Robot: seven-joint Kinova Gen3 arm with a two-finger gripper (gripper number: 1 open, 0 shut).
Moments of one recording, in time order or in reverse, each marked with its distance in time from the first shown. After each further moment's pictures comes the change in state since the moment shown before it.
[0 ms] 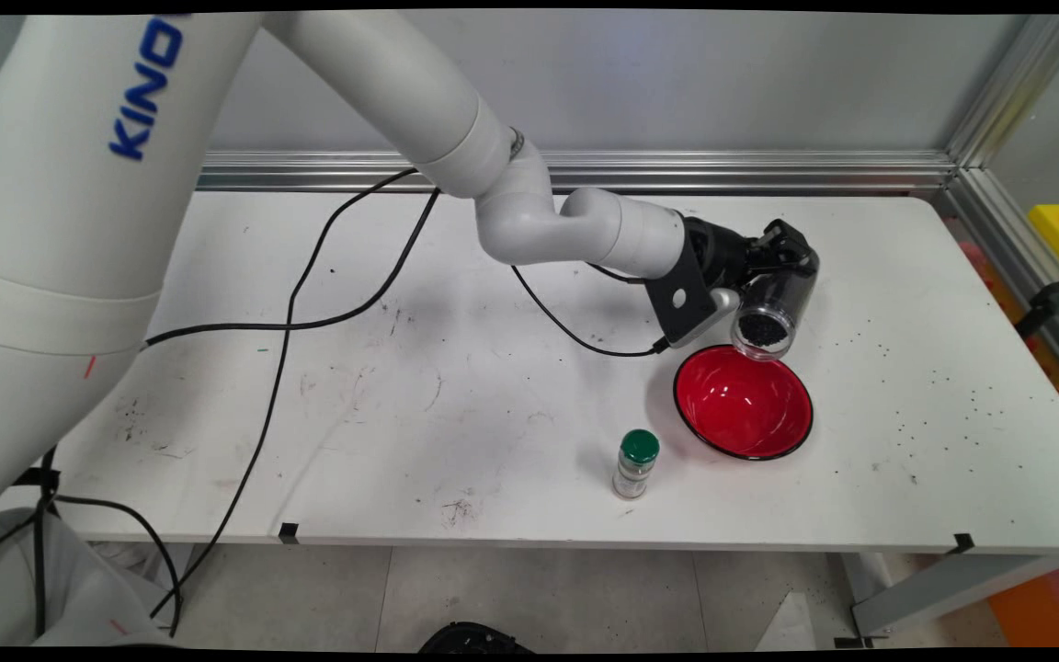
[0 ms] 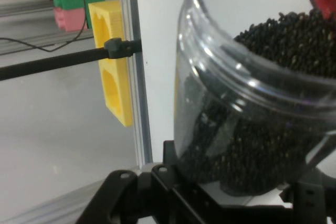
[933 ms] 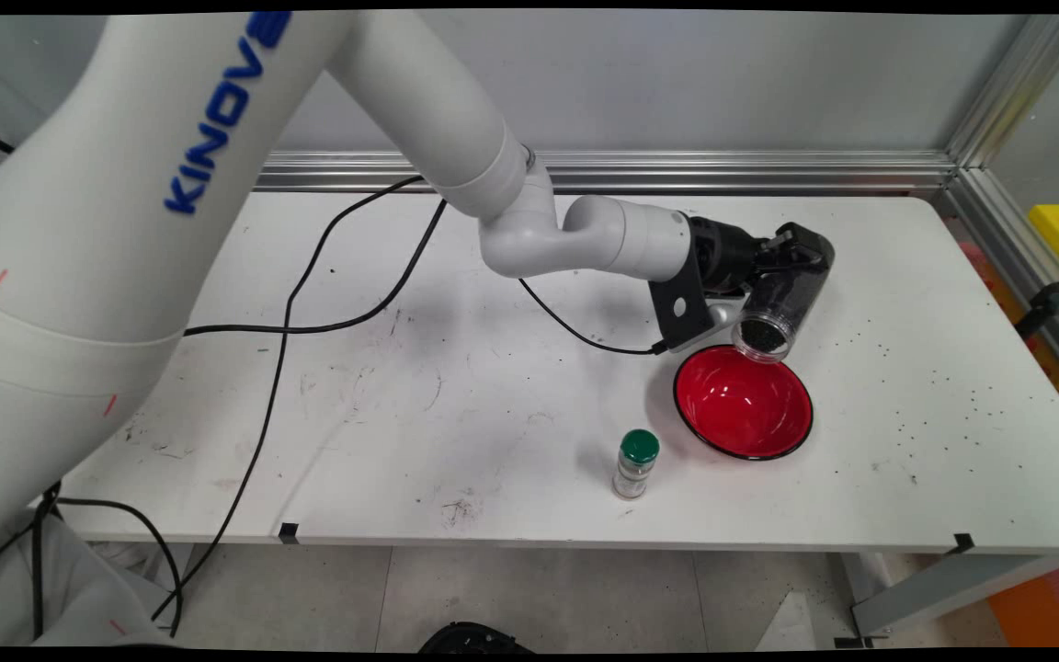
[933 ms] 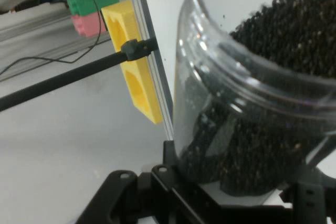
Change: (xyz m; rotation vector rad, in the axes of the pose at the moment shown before) arm 0.006 -0.001 0.003 0.053 -0.034 0.173
